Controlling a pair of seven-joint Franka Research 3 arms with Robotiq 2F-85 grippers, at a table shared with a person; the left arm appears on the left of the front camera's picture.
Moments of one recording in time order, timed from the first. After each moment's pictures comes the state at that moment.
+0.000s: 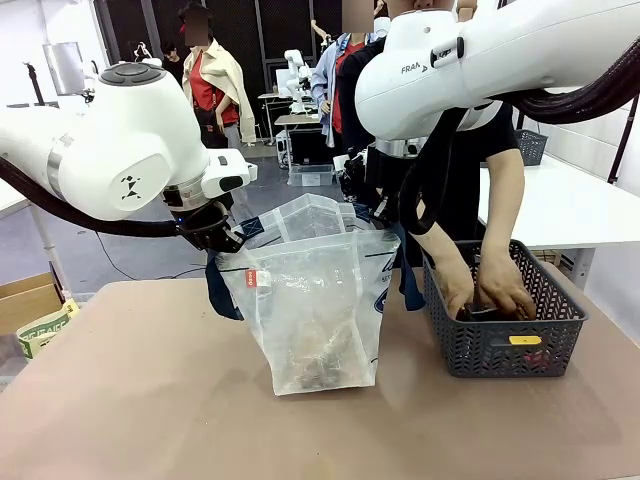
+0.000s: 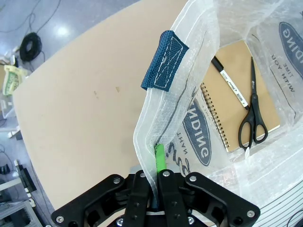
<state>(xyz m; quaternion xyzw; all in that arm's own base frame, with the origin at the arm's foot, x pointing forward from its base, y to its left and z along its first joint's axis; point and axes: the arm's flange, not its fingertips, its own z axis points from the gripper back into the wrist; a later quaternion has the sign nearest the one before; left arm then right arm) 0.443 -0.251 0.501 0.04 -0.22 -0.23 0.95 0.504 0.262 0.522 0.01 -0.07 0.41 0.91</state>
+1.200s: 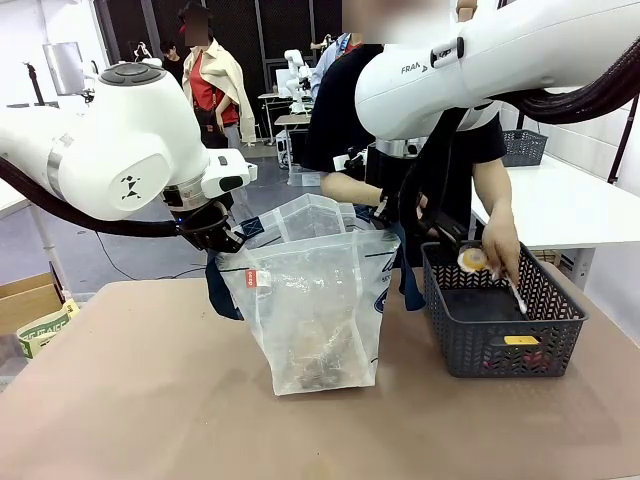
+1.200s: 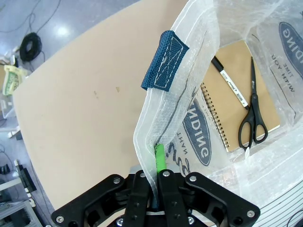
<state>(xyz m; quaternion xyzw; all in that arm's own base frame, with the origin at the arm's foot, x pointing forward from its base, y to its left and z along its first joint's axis) 0.443 -0.251 0.501 0.04 -0.22 -0.23 0.95 0.504 0.262 0.522 0.01 -0.07 0.41 0.91</state>
